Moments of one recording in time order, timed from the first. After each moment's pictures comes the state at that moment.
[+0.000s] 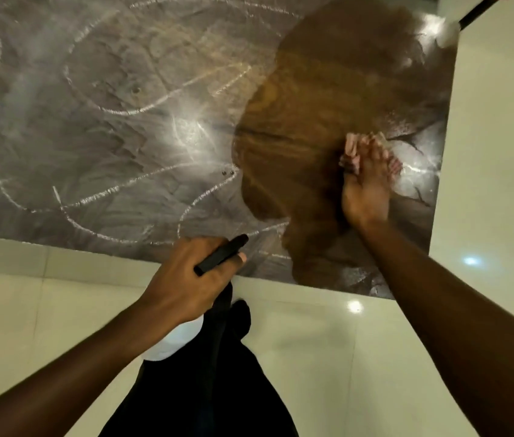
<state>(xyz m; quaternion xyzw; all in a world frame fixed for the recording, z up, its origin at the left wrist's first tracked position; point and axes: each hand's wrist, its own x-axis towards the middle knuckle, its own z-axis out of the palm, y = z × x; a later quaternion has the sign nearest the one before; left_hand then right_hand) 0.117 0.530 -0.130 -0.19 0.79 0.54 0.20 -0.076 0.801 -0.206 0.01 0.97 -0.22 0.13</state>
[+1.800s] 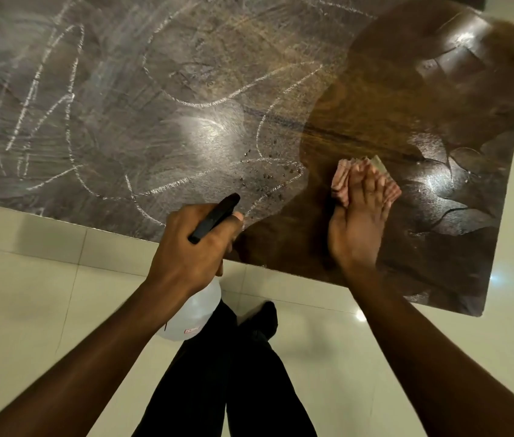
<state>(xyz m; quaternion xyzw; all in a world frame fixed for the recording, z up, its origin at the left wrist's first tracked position) 0.129 0.433 -0.134 -0.28 0.76 0.57 0.10 0.024 0.682 -0.209 0.00 0.98 -0.19 0.11</state>
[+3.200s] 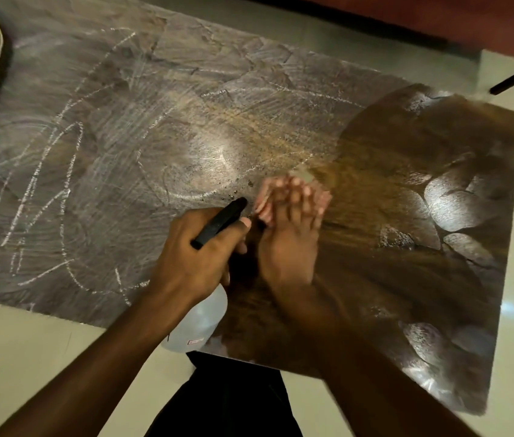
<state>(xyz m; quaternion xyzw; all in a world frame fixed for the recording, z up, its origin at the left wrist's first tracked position) -0.020 0.407 -0.122 -0.29 0.73 0.61 0.10 -0.067 0.550 -0.209 -0.07 0.97 -0.19 0.10</state>
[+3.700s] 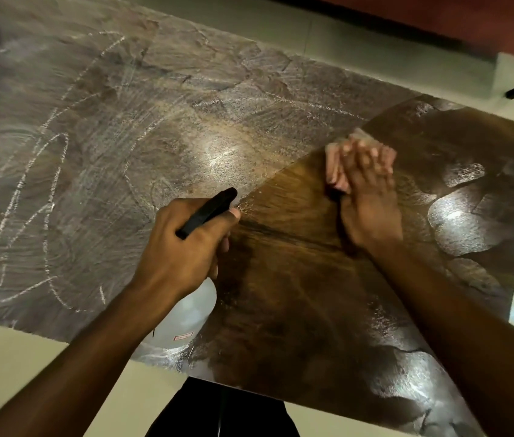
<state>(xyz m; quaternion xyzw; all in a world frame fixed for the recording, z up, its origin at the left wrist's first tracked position) -0.065 0.397 -0.122 -0.30 0.74 0.60 0.08 -0.226 0.666 -0.216 -0.19 0.97 -0.11 0.12</state>
